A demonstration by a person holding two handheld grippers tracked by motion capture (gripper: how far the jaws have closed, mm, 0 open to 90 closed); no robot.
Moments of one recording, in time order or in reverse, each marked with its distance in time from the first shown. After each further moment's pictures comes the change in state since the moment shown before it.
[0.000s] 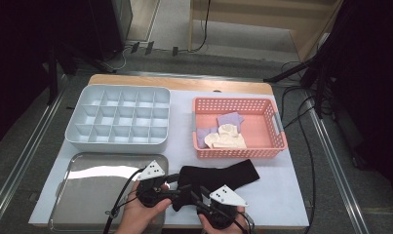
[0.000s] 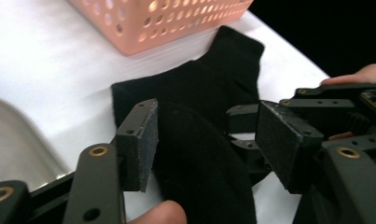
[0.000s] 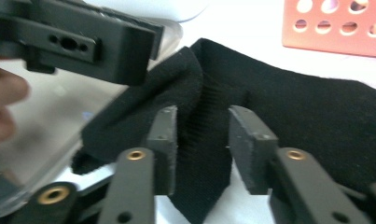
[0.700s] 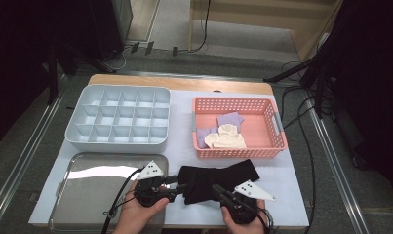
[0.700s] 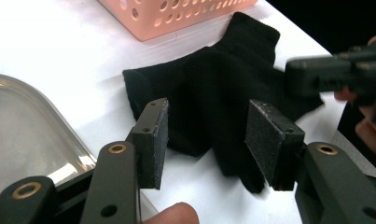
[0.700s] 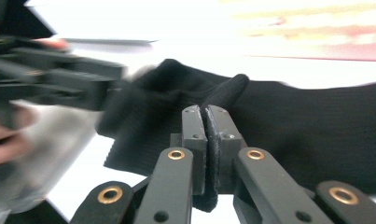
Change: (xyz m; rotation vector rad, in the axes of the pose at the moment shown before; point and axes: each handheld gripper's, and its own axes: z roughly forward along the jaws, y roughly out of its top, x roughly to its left) left arm 0.005 -0.003 -0.001 0.035 0.032 0.003; right arm -0.046 0.013 -0.036 -0.006 0.015 0.123
